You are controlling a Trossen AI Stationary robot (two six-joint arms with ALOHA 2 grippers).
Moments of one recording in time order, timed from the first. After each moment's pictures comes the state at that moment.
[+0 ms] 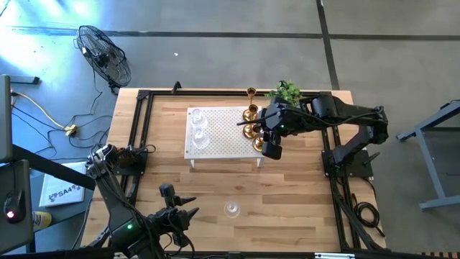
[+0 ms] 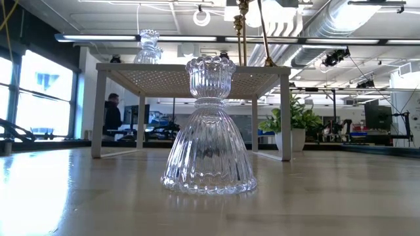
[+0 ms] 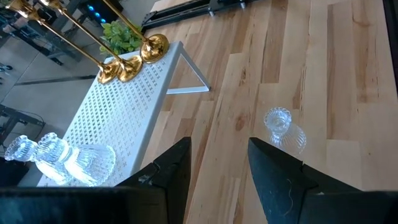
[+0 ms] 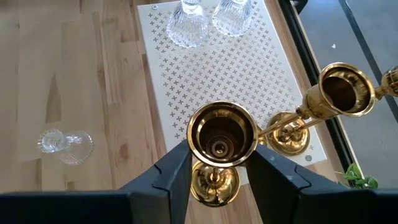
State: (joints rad) left arm -0.94 1.90 2.02 -1.57 -1.01 -0.99; right arm 0.09 1.61 2.00 -1.31 0.25 0.20
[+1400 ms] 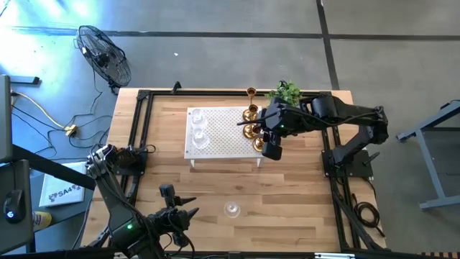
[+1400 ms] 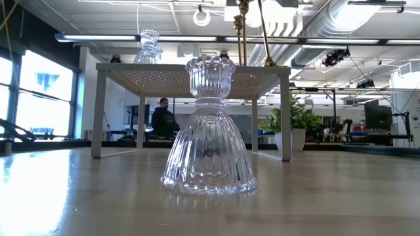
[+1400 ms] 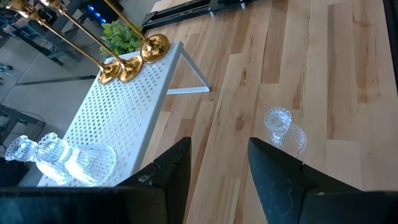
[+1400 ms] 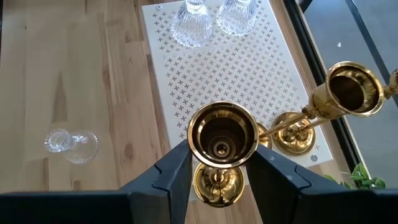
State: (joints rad) left arm -0.94 1.90 2.02 -1.57 -1.01 -0.99; right arm 0.09 1.61 2.00 -1.31 0.23 0.21
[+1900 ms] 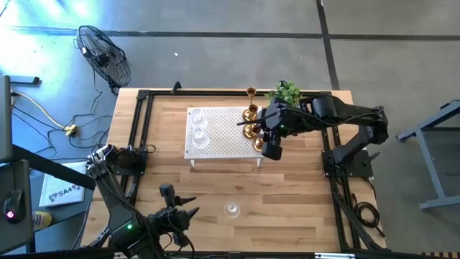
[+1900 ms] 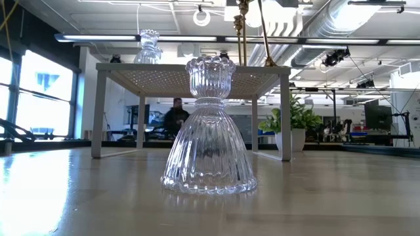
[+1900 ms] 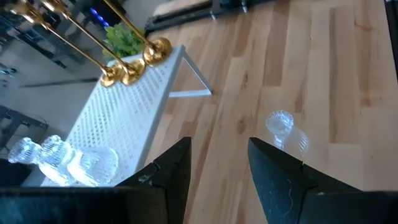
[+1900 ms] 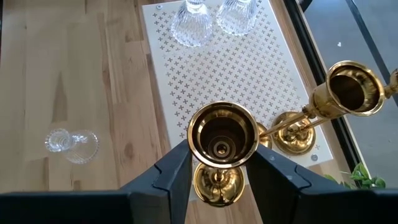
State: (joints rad) left arm -0.94 1.90 2.02 -1.57 -1.02 -0.99; right arm 0.09 1.61 1.99 -1.31 0.23 0.21
